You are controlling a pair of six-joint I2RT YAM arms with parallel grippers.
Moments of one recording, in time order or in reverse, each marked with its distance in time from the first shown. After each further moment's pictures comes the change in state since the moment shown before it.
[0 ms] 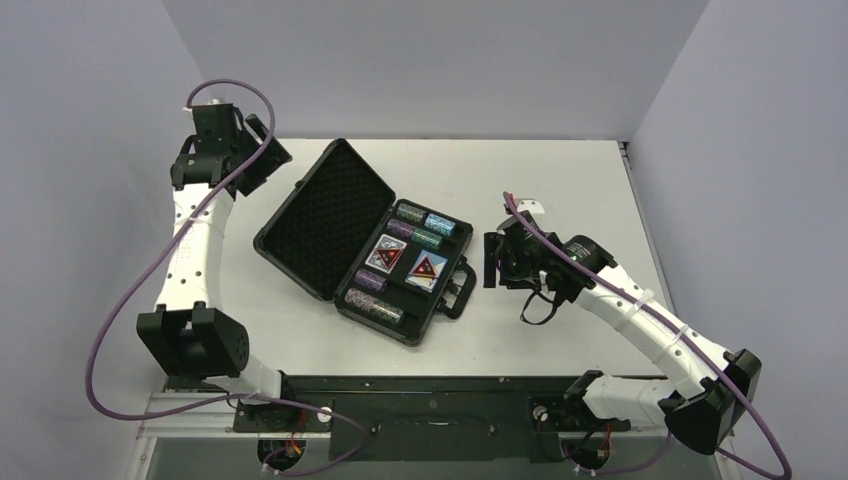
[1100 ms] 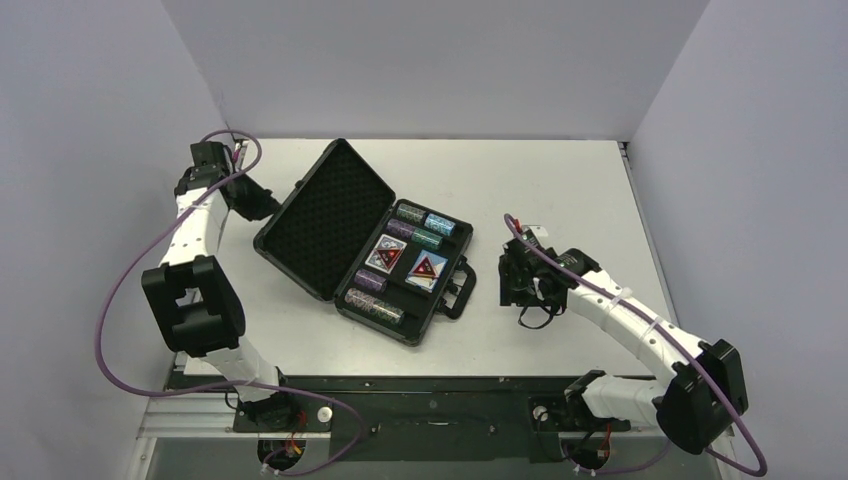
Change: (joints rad) left arm 0.208 0.177 -0.240 0.138 0.248 -0.073; right arm -0.108 0.013 -0.256 0.103 -0.038 -0.044
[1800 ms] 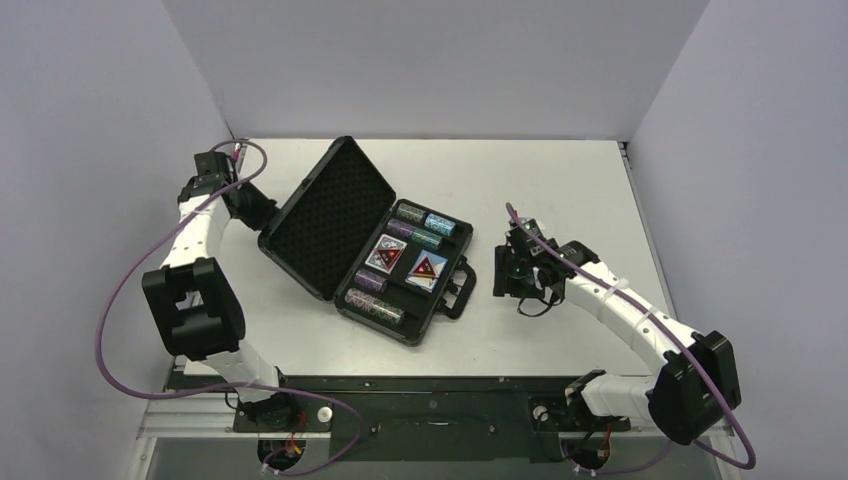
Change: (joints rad) left arm 0.002 -0.005 -0.083 0.002 0.095 0.041; right arm -0.065 0.035 -0.012 0.079 -0.122 -0.016
